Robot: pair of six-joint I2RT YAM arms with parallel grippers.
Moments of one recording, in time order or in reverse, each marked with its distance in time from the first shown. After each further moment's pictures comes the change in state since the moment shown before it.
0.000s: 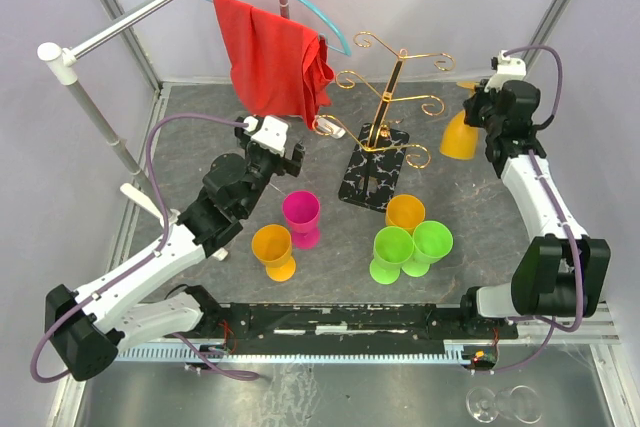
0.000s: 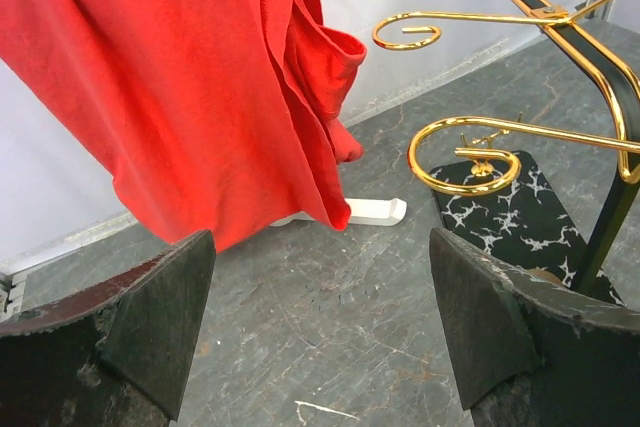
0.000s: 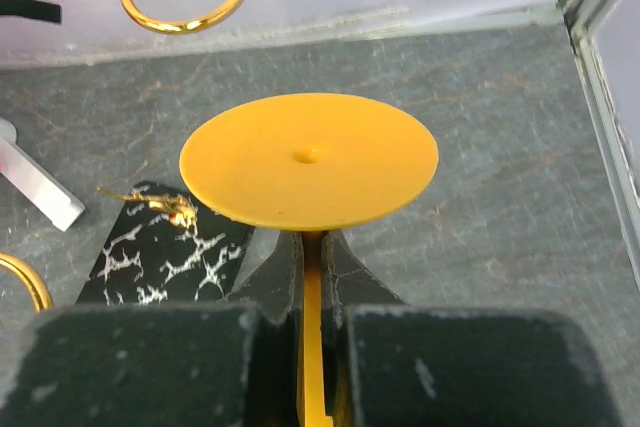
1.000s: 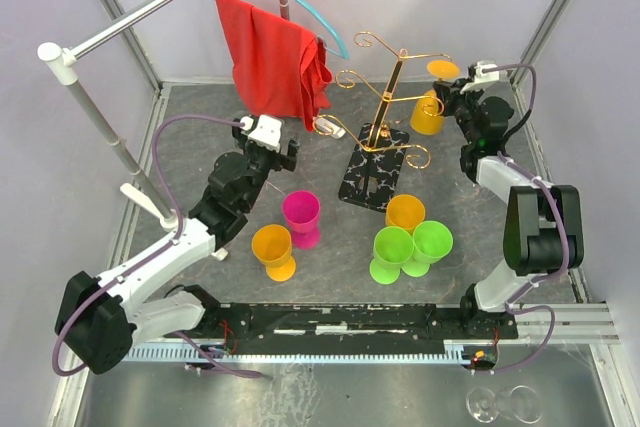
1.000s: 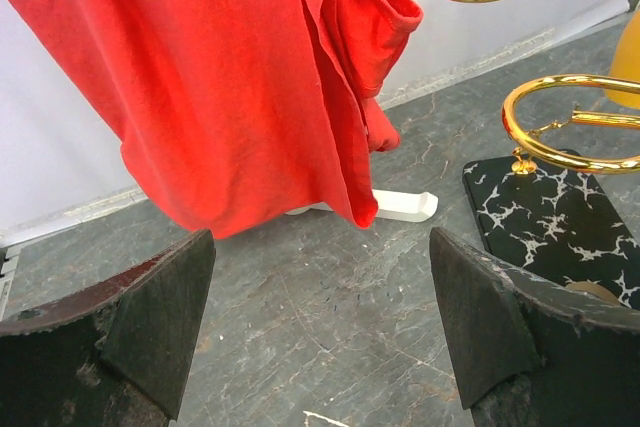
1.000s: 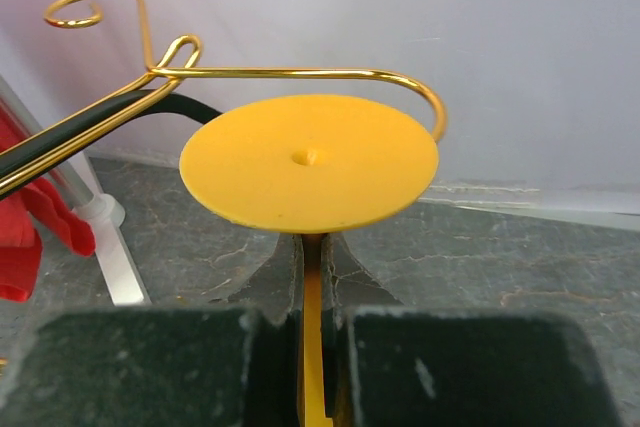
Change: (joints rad) left arm 0.124 0.089 -0.116 0.214 0.055 -0.032; right arm 0.054 0.255 -0.187 0.870 -0.203 0.048
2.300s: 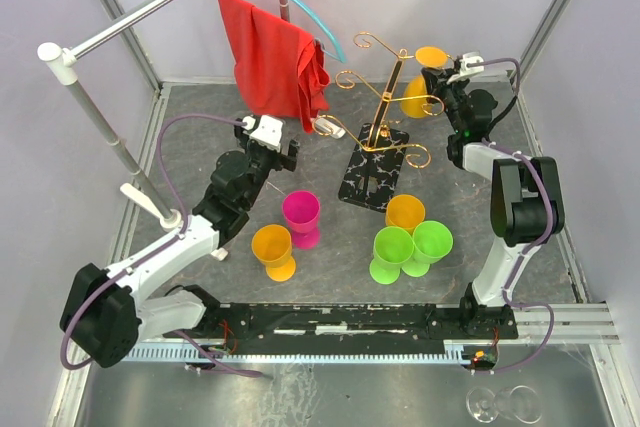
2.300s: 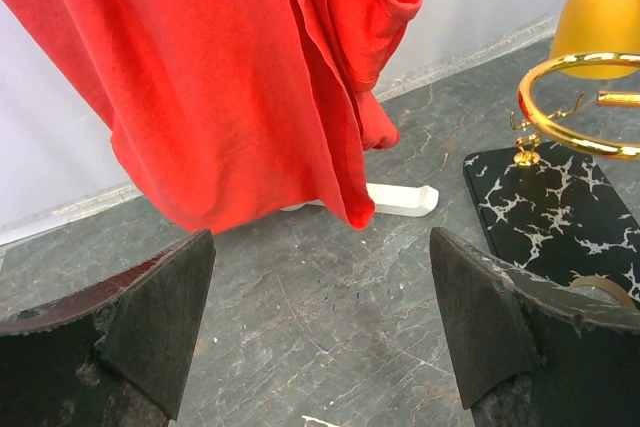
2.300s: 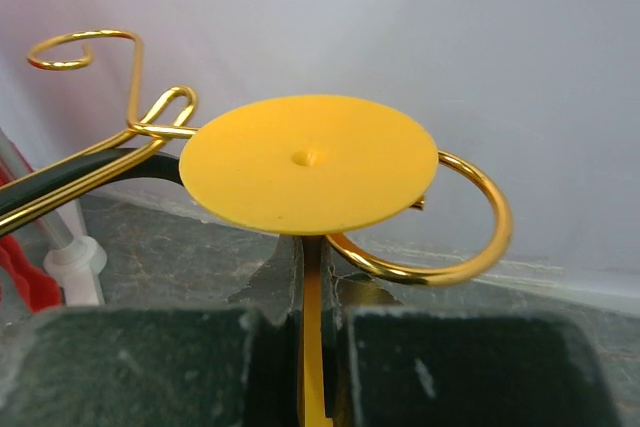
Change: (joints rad) left arm 0.040 0.040 -0.028 0.061 0.050 -0.006; right arm 0.045 0.230 0.153 0.201 -0.009 -0.022
